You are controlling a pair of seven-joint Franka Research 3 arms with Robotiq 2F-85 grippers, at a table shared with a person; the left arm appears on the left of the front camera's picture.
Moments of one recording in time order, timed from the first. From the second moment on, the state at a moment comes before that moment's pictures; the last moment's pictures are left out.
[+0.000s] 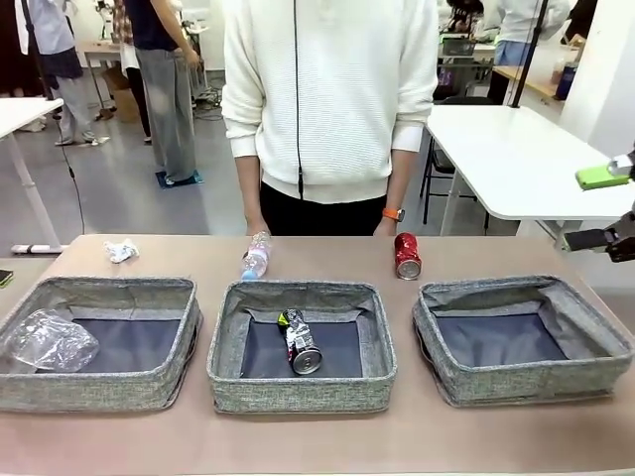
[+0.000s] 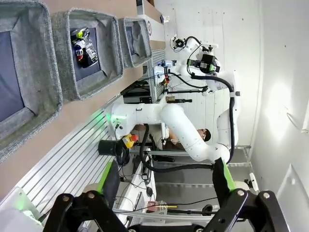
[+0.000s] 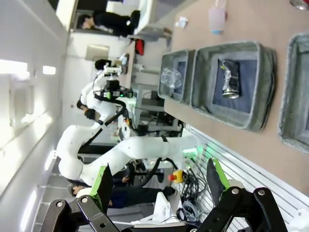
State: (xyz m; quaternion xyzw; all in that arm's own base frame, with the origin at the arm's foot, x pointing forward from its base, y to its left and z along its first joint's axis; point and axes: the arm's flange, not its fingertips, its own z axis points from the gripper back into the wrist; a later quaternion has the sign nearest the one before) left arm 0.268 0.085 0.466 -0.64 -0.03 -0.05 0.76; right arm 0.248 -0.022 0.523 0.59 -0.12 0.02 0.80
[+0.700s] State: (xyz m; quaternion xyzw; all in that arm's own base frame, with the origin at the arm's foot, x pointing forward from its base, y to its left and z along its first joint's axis) left arm 0.268 0.085 0.466 -0.64 -0.03 -0.05 0.76; right arm 0.249 -0.021 0.524 0.59 -0.12 0.02 0.80
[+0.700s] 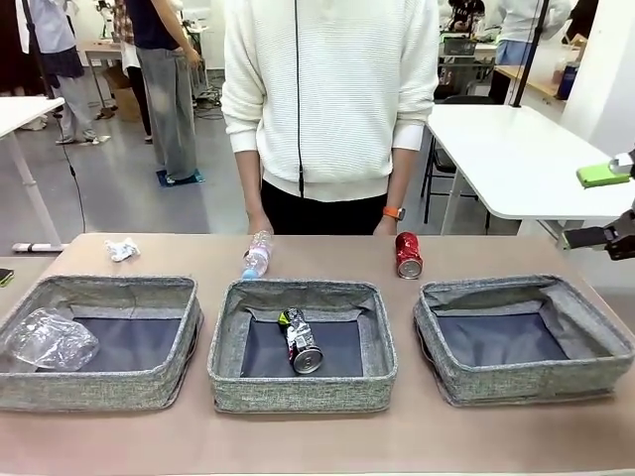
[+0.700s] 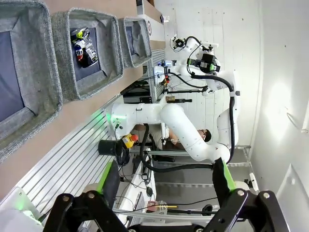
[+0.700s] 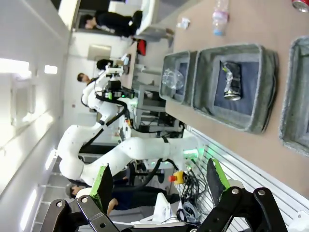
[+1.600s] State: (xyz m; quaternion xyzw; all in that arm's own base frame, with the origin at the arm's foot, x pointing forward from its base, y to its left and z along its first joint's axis) left arm 0.268 0.085 0.466 -0.64 -0.03 -0.05 0.76; right arm 0.249 -0.021 0.524 0.59 -0.12 0.02 0.80
